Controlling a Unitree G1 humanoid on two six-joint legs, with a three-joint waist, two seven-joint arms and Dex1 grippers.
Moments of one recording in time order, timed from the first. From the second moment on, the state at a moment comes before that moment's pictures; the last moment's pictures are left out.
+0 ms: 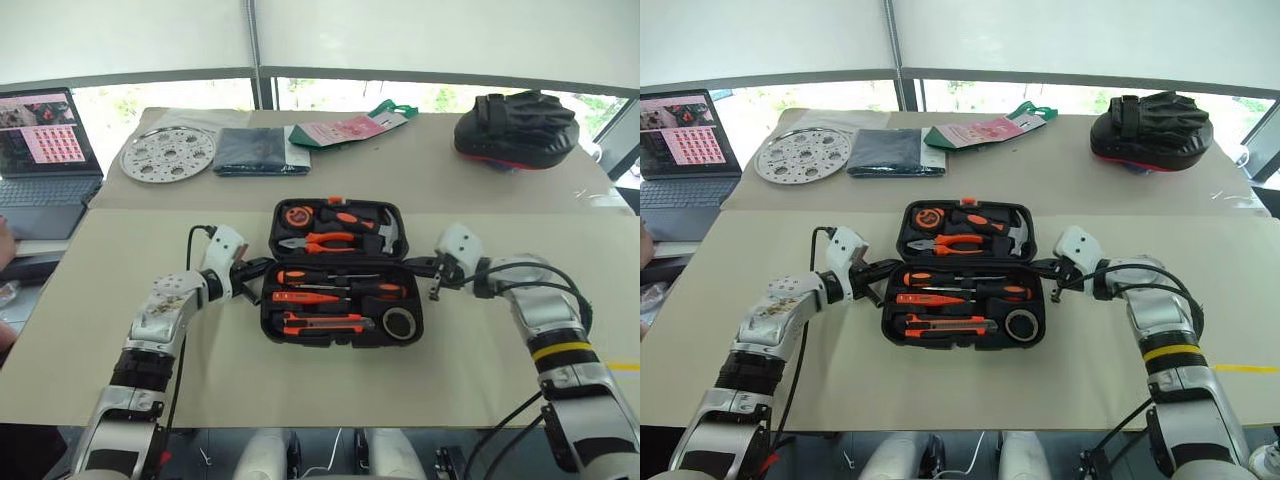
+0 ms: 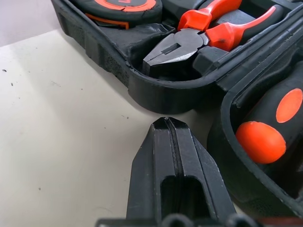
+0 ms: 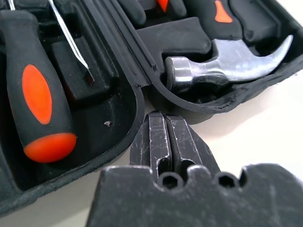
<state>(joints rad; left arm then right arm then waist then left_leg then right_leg) -0.41 0.48 -0.06 0.19 -0.26 0.38 -0.79 -0.52 -0.64 0.10 0.38 0.11 0.05 1.05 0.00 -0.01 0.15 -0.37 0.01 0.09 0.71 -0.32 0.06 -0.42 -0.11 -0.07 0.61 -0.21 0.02</state>
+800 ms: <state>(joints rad) -0.42 0.69 0.13 -0.15 -0.51 1.01 -0.72 -0.56 -0.88 0.00 -0.03 0.49 1.07 1.01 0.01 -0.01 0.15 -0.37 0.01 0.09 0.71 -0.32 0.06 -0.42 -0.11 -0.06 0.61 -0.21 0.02</state>
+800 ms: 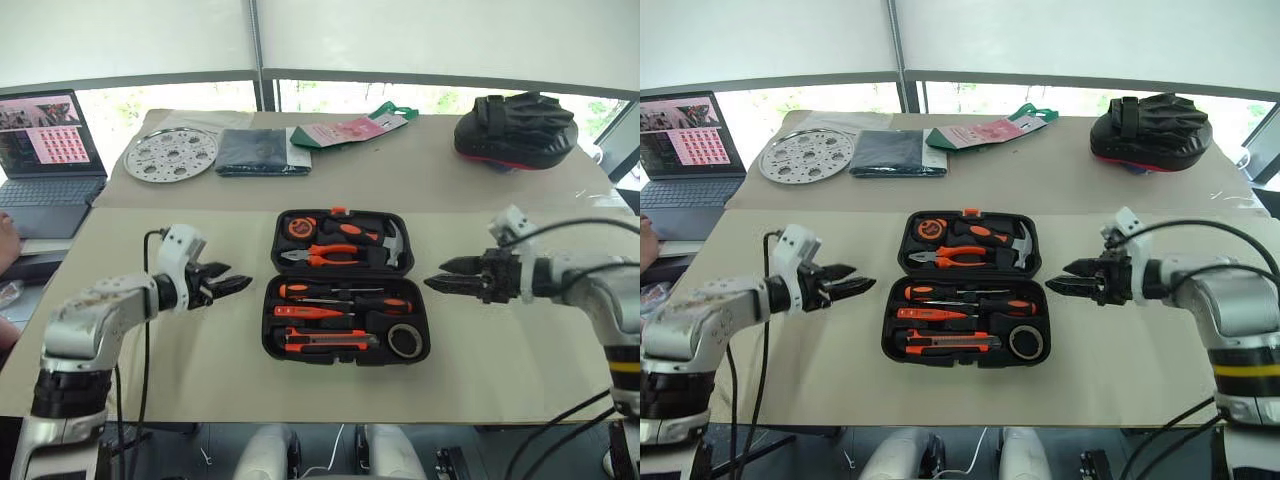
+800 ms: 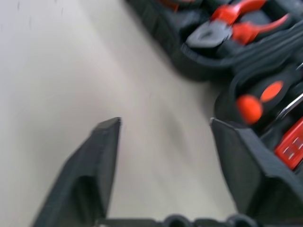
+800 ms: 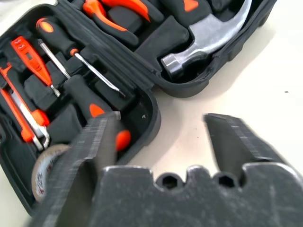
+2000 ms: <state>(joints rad) -0.72 0.42 0.04 0.21 -0.43 1.05 -0.55 -0.95 -0.66 0.19 0.45 0.27 1.14 0.84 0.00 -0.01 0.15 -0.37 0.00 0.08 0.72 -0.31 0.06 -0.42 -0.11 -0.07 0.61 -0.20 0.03</state>
